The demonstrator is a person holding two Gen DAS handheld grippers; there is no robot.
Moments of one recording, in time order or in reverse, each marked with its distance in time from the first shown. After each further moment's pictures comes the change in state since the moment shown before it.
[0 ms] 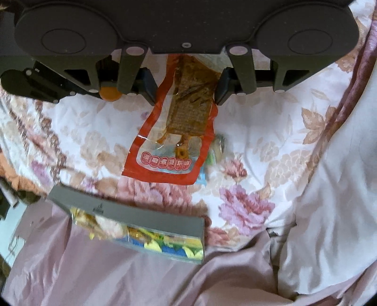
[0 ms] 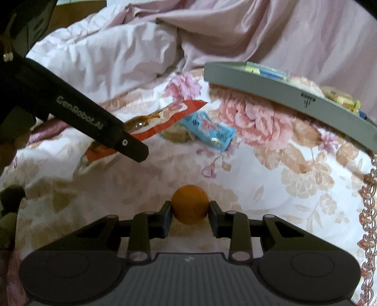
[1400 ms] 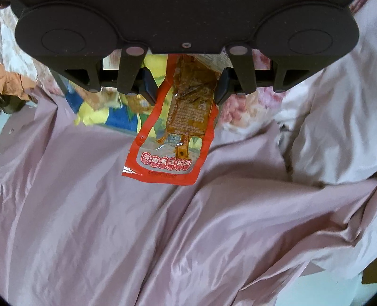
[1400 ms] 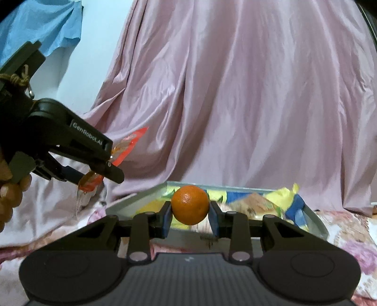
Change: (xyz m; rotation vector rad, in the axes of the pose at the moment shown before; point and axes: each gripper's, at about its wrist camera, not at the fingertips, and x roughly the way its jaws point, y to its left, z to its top) left arm 0.015 -0.052 0.174 -0.134 -0.338 0.107; right arm -0.003 -0.111 0.085 0.181 -0.534 -0.203
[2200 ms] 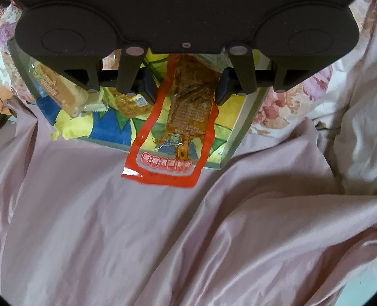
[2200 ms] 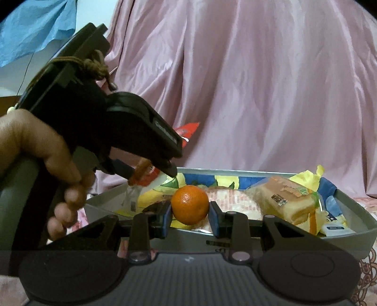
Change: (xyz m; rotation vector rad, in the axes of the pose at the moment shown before) left arm 0.111 -0.032 -0.006 0.062 0.080 0.031; right arm 0.063 -0.002 -0.025 0.018 0.079 0.036
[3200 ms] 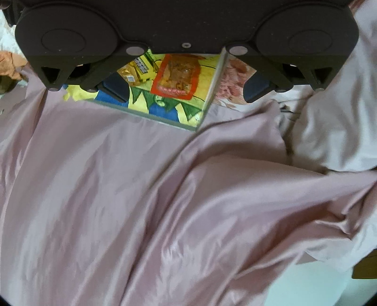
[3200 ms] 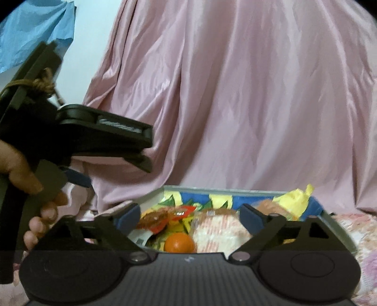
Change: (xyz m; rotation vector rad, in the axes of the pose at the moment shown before) left arm -0.091 0.041 0.002 -0.100 -0.188 0.006; right arm -0.030 0.011 0.028 -0.001 -0.087 -0.067
